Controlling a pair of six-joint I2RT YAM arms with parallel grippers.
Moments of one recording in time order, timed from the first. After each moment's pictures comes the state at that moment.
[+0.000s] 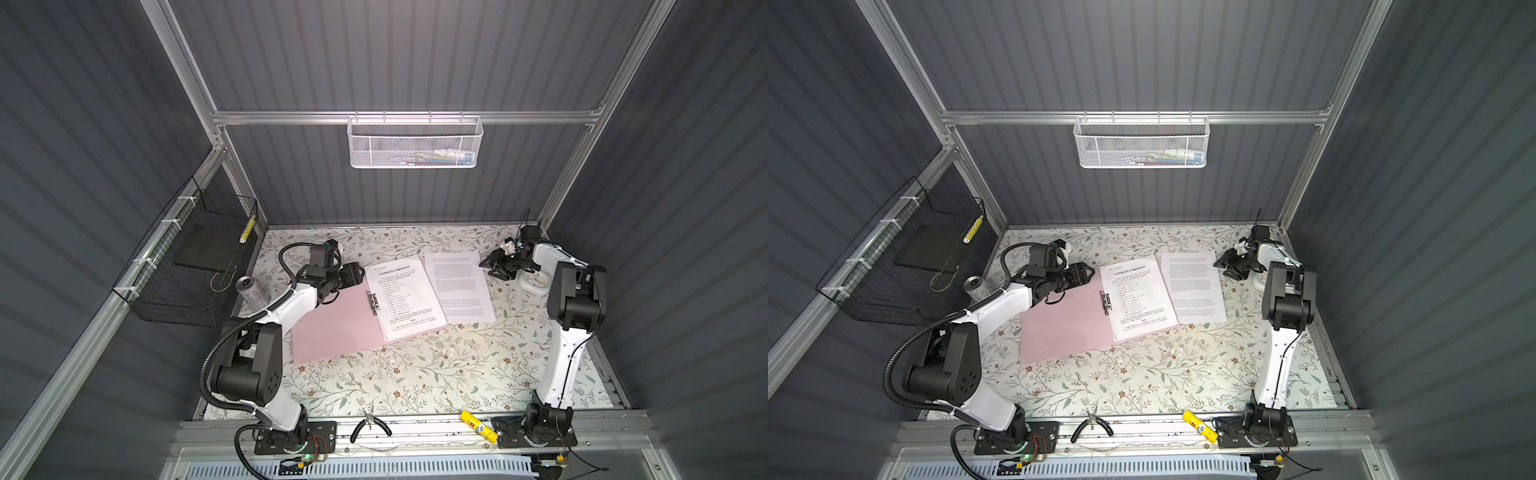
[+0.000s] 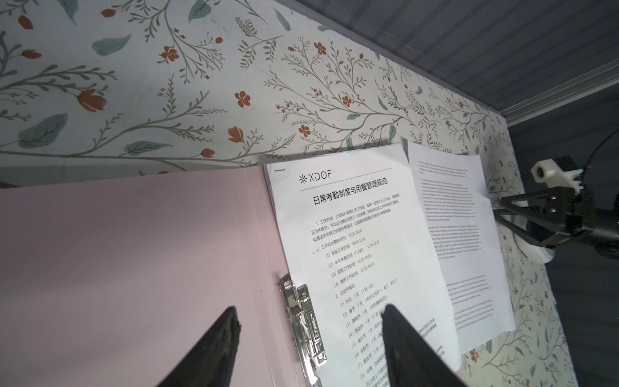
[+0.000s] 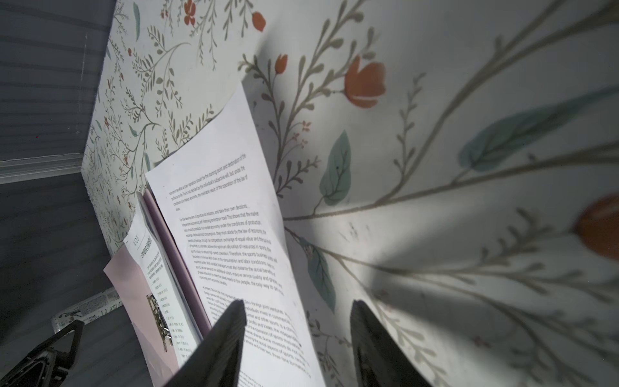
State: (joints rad) left arm -0.21 1.61 1.02 -0.12 0.32 -0.45; right arm -0.14 2.25 1.69 -0.66 -0.63 0.35
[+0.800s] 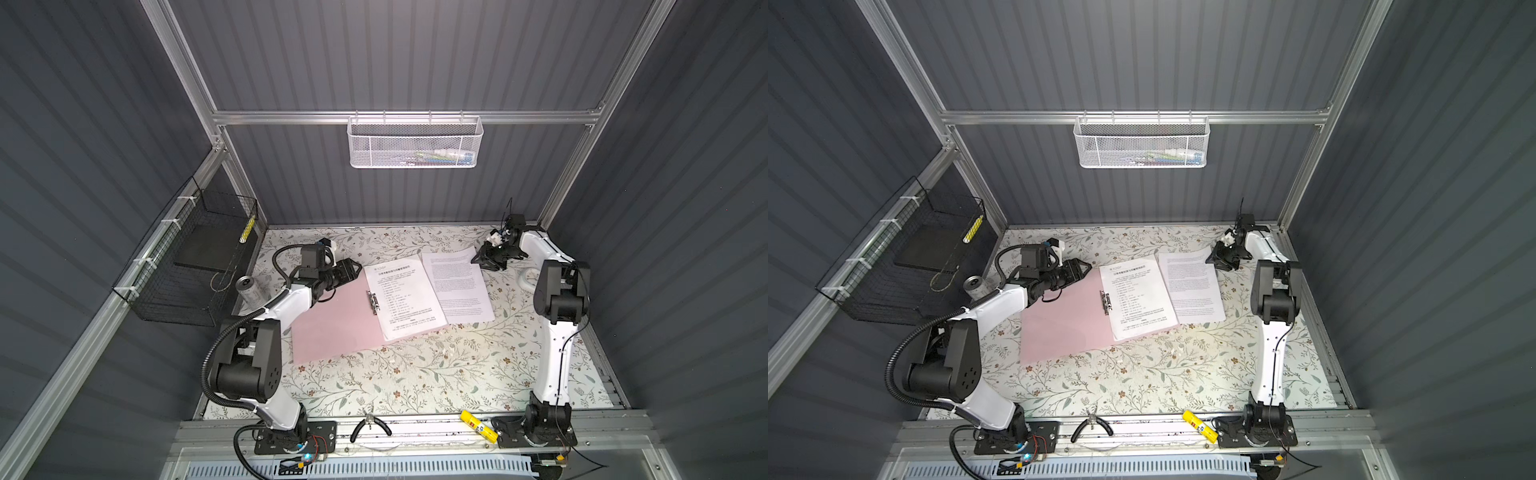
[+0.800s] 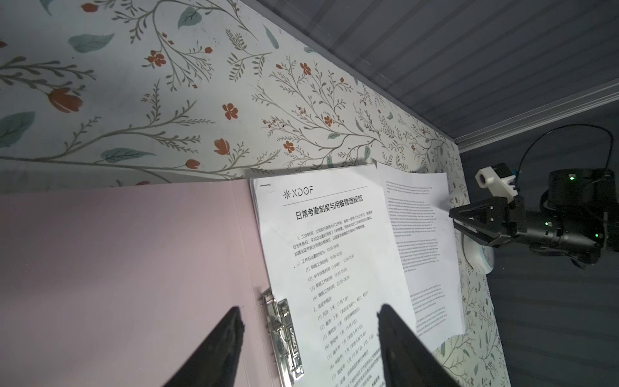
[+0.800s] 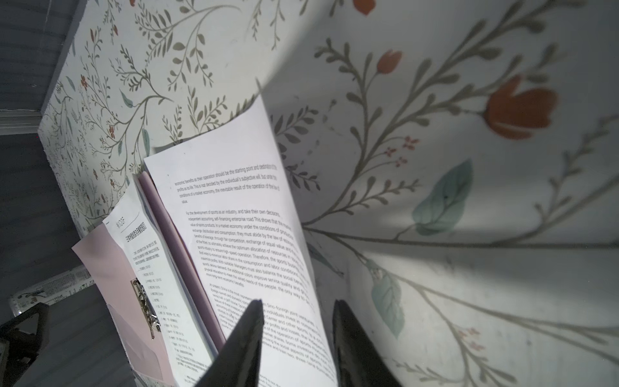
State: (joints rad) left arm -0.17 1.63 1.01 -0.04 0.42 -0.52; right arm -0.05 2.35 1.96 -0.91 -0.55 0.26
